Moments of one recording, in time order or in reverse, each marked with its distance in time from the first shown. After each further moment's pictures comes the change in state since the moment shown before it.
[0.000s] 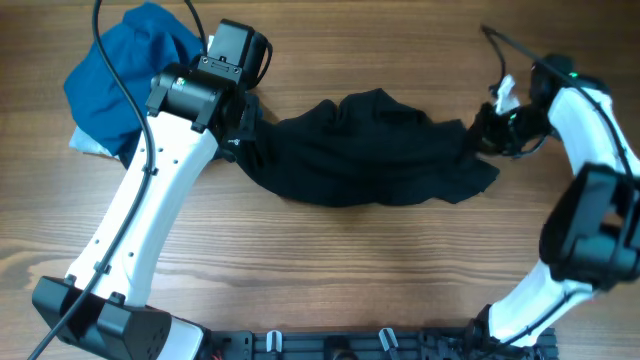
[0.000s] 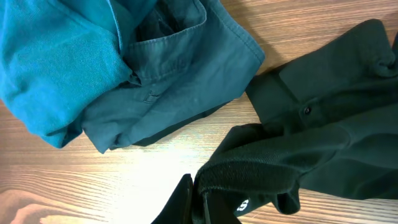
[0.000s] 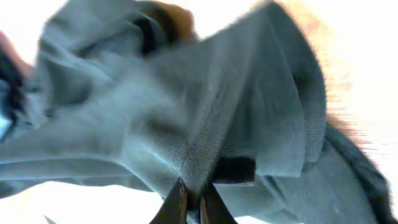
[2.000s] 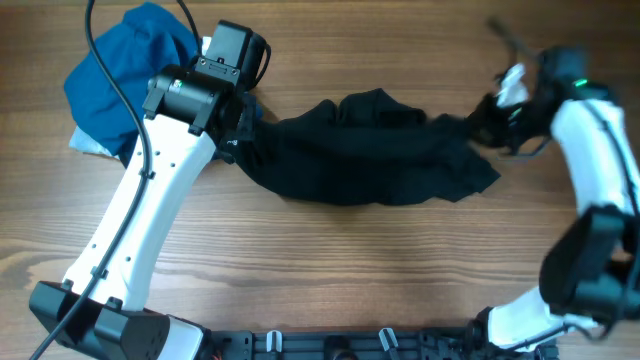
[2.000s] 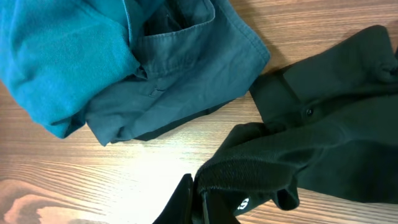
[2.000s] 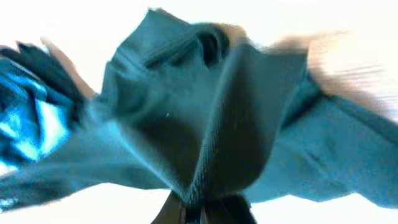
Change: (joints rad) left arm 0.000 -0.013 0.000 -0.017 -0.011 -0.046; right arm 0.019 -0.150 -0.003 -0.007 -0.040 0.177
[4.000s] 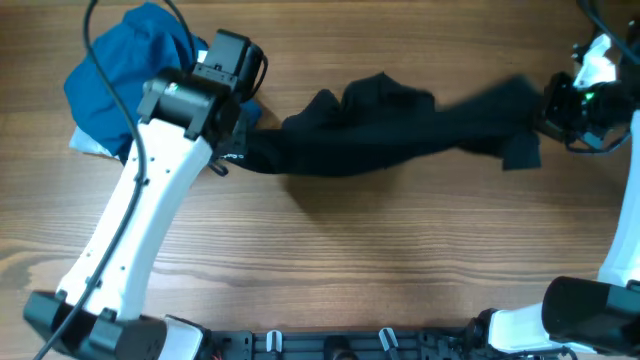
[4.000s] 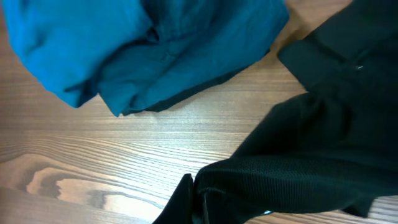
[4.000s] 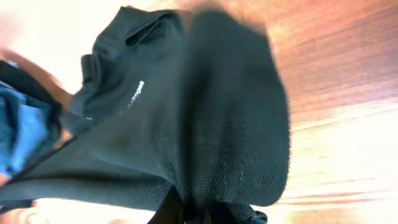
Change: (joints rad) left arm 0.000 -0.032 0.000 -0.121 -0.006 -0.008; right arm -0.063 -0.105 0.400 -0.481 0.275 -0.062
